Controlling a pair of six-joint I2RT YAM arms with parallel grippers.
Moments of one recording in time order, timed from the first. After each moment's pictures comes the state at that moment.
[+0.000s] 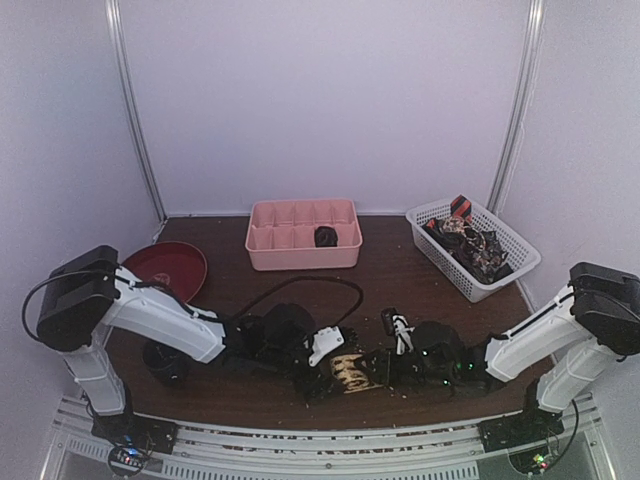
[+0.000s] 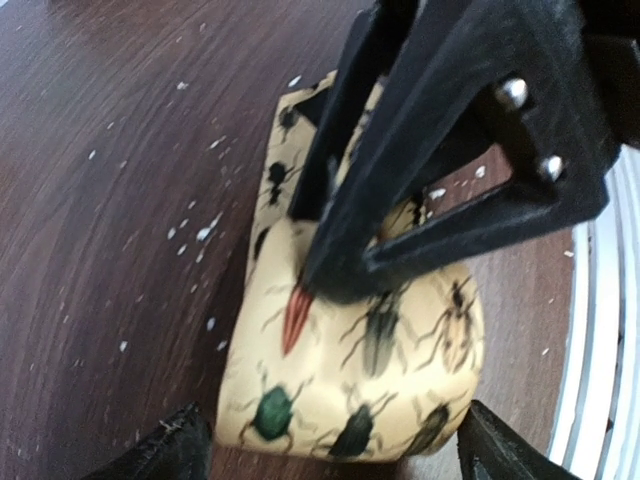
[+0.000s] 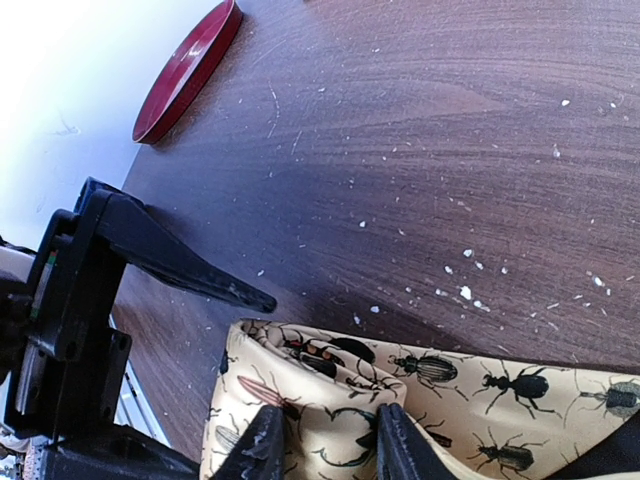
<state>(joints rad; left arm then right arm) -1.18 1.77 0.85 0.16 0.12 -0.01 1.10 1.54 0.36 0.65 0.05 0.87</state>
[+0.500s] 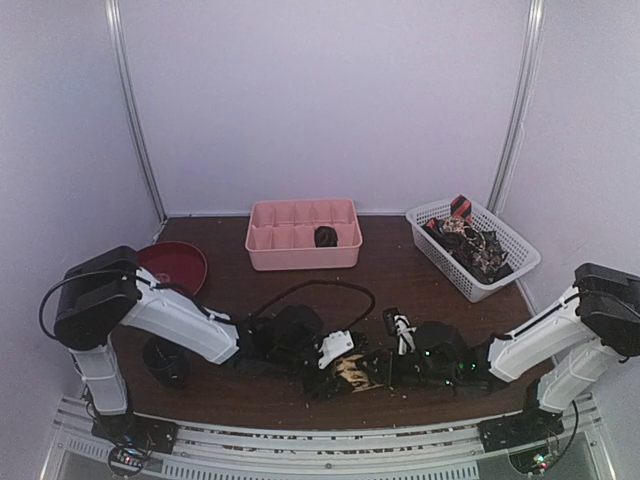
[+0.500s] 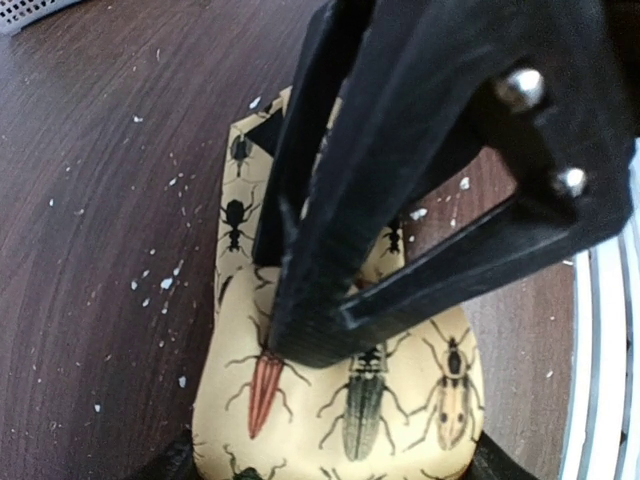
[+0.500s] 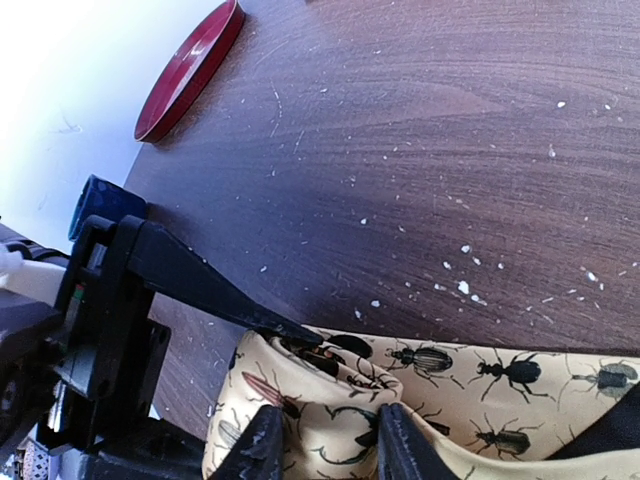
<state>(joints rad) -1.18 1.86 0.90 0.24 0.19 0.06 1.10 1.51 0.35 0.64 0.07 0.86</state>
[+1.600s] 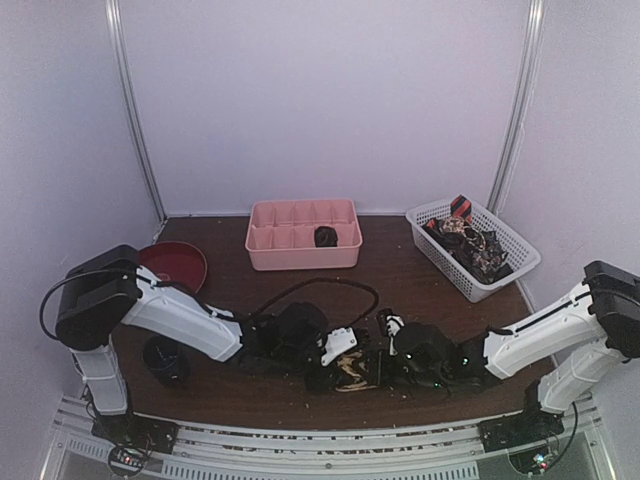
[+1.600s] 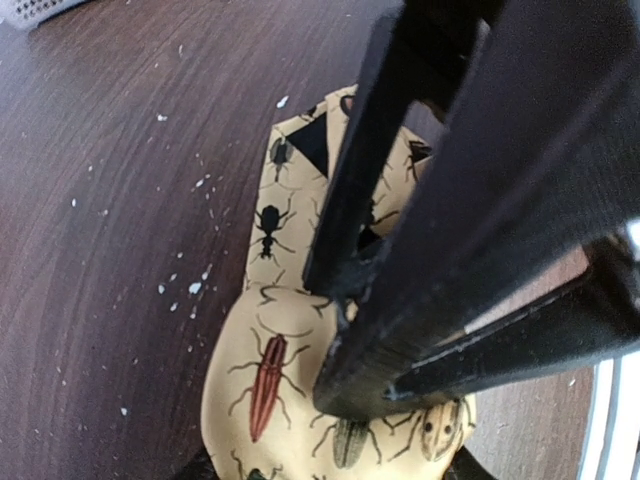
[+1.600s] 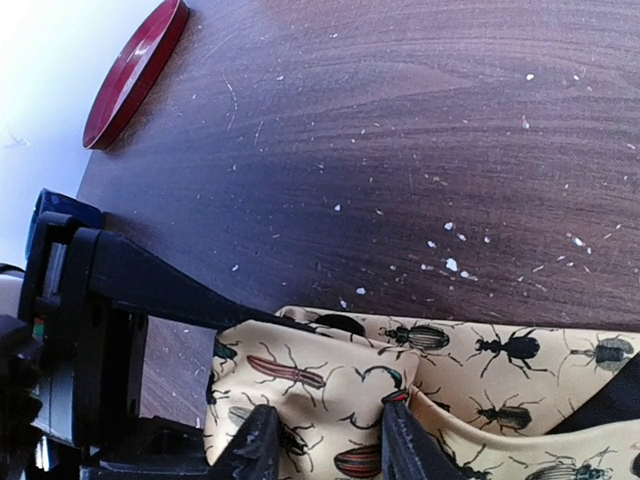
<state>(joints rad) -1.18 1.87 0.94 0.18 0.13 0.07 1.19 1.49 0.49 0.32 0.21 0.96</state>
